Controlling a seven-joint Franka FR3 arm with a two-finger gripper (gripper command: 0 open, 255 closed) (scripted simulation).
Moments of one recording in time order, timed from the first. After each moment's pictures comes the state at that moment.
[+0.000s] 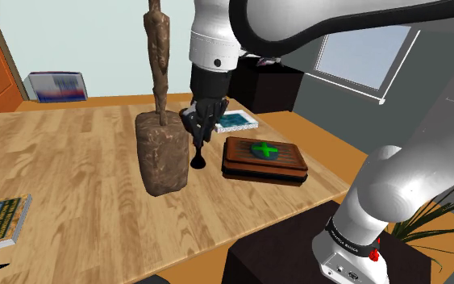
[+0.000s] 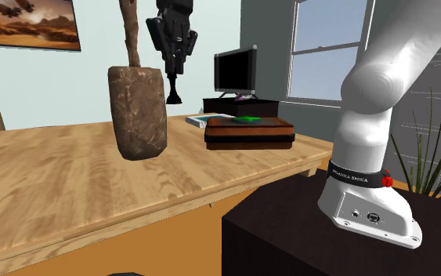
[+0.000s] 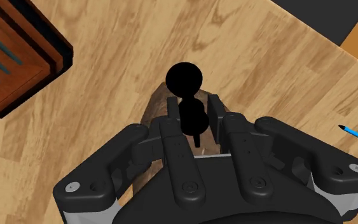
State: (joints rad) arm 0.09 -0.45 0.54 -2.20 0.20 1.89 0.36
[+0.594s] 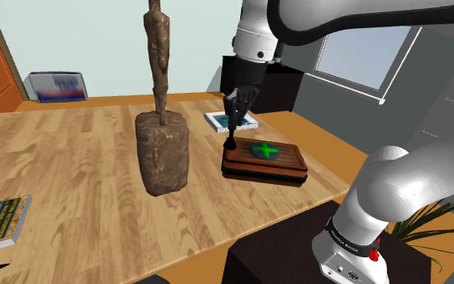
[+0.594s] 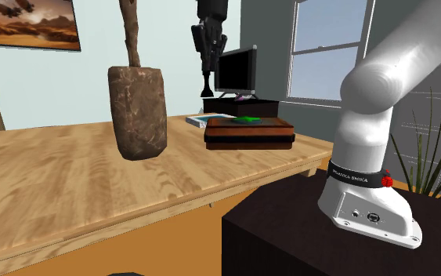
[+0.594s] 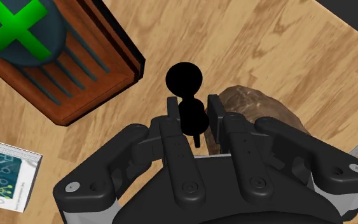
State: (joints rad) arm 0.07 -0.64 0.33 -2.35 0.19 1.83 0.13
